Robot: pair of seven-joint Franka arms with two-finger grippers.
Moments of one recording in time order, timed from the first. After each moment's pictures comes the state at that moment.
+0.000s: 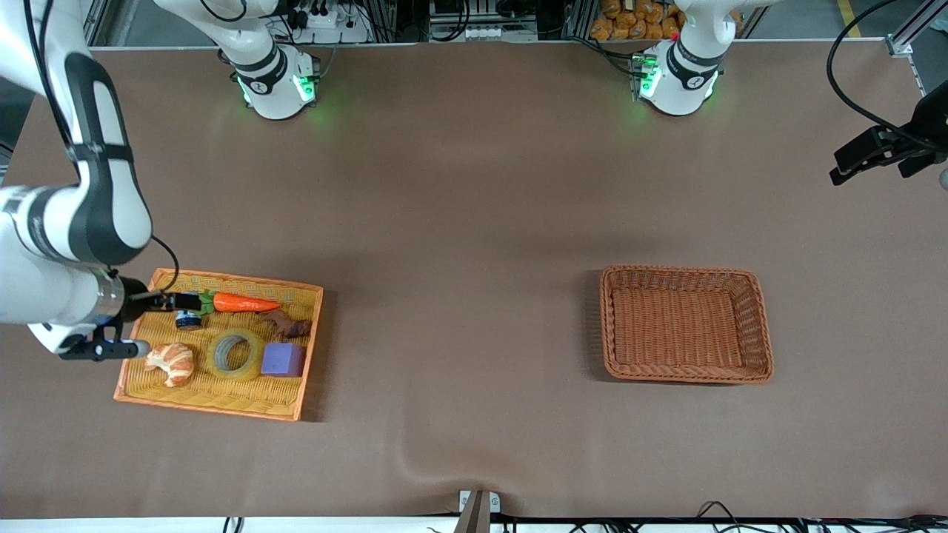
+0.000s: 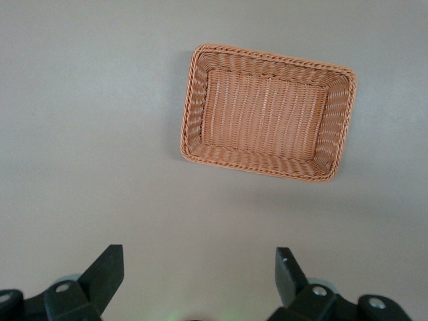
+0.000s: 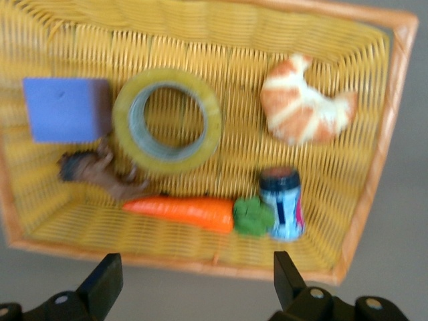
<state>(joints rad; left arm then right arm) 0.12 -0.04 -0.13 -1.55 0.00 1.50 -0.12 -0.08 0.50 0.01 -1.56 0.01 1.90 -0.11</state>
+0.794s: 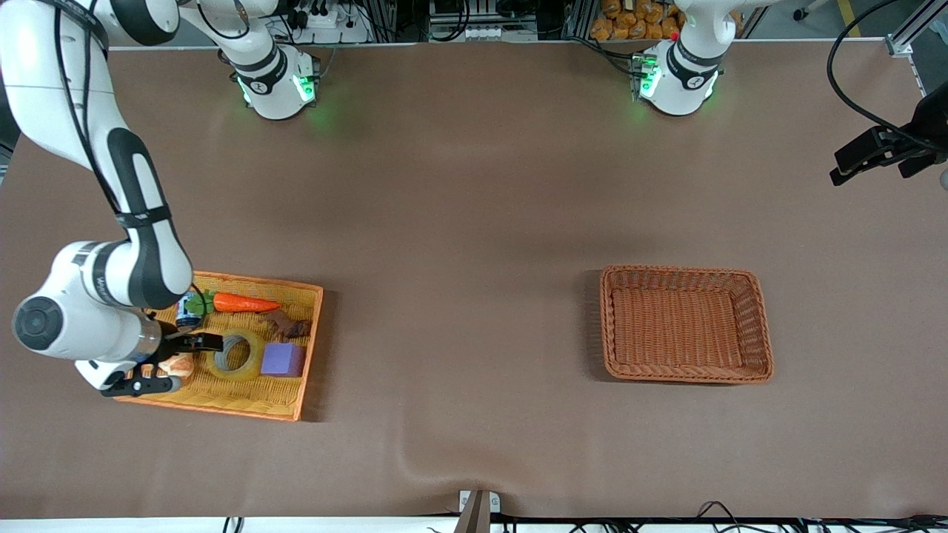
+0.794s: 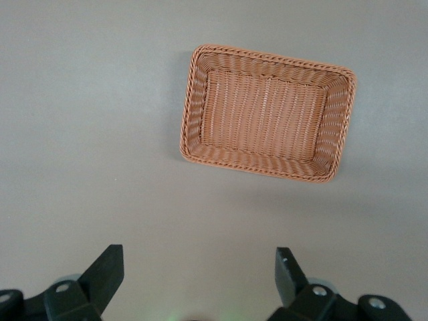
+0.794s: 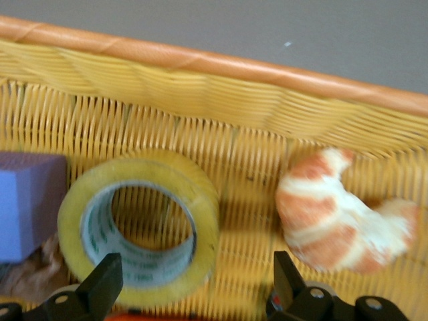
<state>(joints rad) 0.12 -0.04 -0.13 -1.55 0.00 1.50 -0.12 -0.07 0.71 0.02 -1.50 0.01 2.16 -0.13</state>
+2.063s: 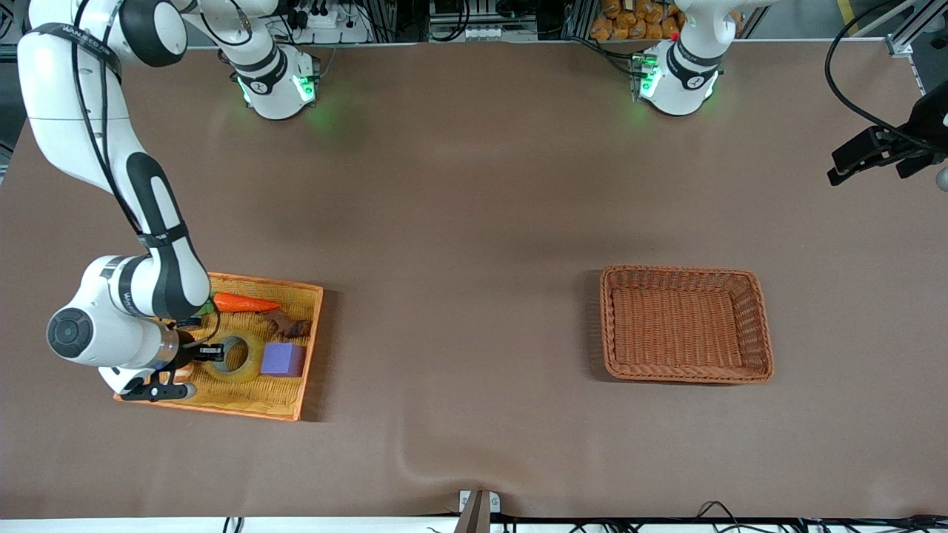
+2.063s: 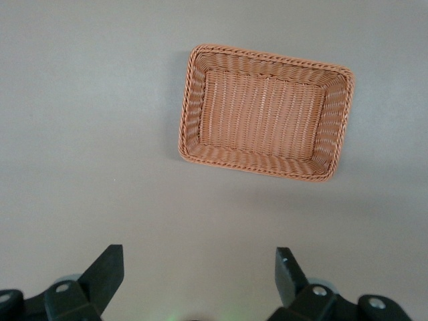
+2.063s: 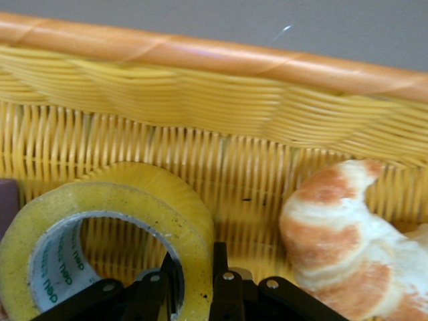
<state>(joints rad) 0.12 -0.04 -0.14 -1.55 0.00 1.50 -0.12 -0.08 0.78 0.01 -1.48 0.02 2.21 -0.13</state>
